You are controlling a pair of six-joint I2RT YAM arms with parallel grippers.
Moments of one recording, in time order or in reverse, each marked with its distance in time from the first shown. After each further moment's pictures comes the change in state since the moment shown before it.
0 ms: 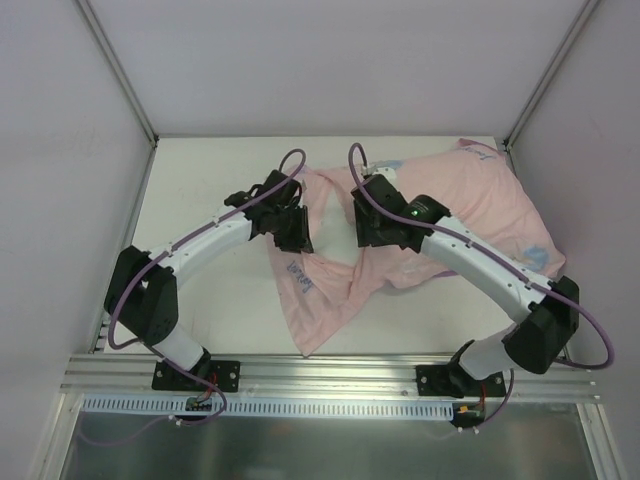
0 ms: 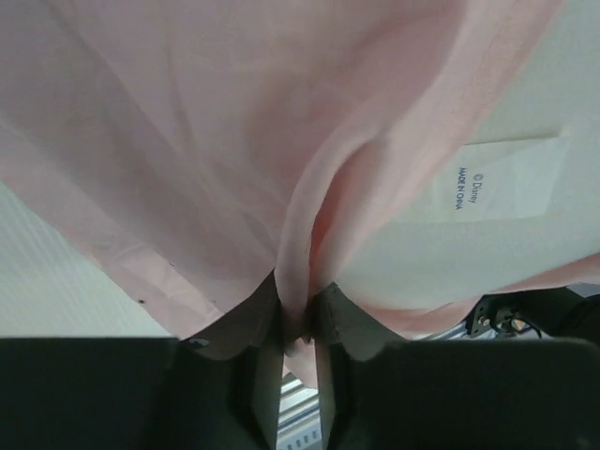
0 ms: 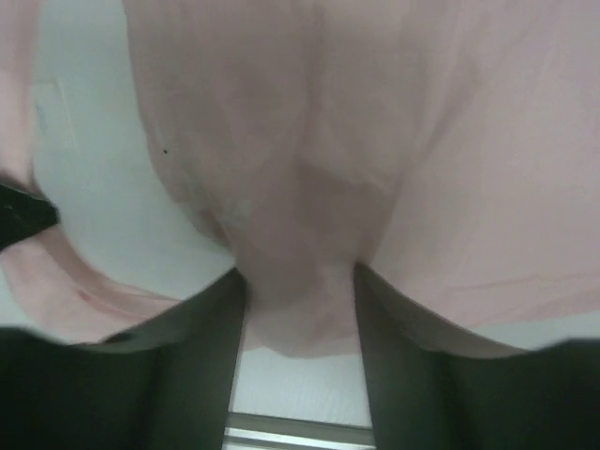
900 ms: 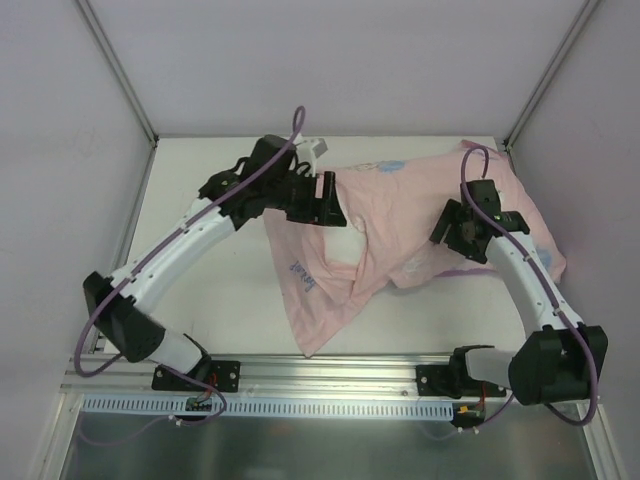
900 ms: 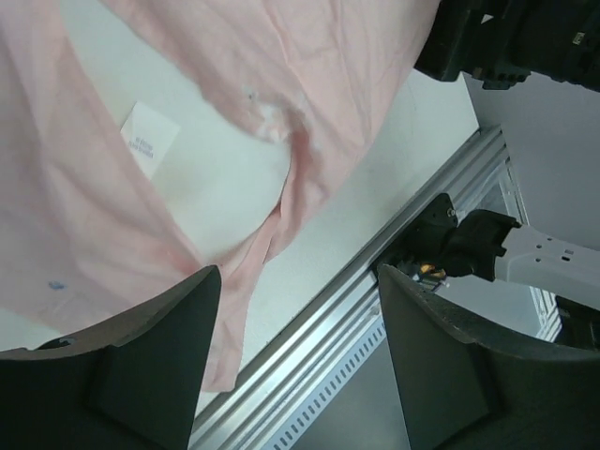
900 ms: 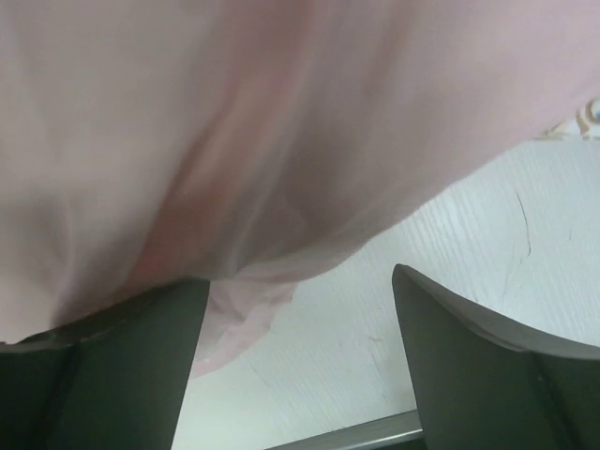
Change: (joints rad) left arm -0.090 -0.059 0.328 -0.070 0.148 0.117; right arm -0.673 -0.210 -0.357 0.066 -0.196 0.018
